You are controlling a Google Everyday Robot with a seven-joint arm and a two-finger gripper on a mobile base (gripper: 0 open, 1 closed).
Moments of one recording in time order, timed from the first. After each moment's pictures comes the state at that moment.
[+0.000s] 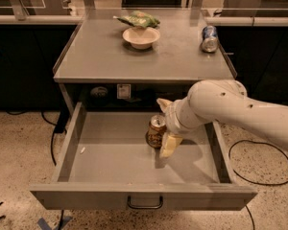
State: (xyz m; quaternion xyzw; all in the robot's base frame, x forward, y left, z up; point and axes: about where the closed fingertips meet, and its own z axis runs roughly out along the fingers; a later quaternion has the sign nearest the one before) arm 0.566 -0.061 0.703 -0.71 0.64 -0.01 0.29
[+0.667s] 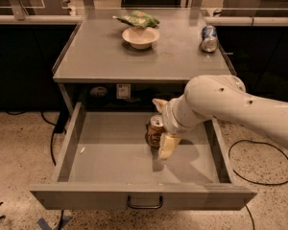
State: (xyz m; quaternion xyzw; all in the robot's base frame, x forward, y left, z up) arm 0.552 -0.049 0.713 -0.73 0.62 0.00 0.28
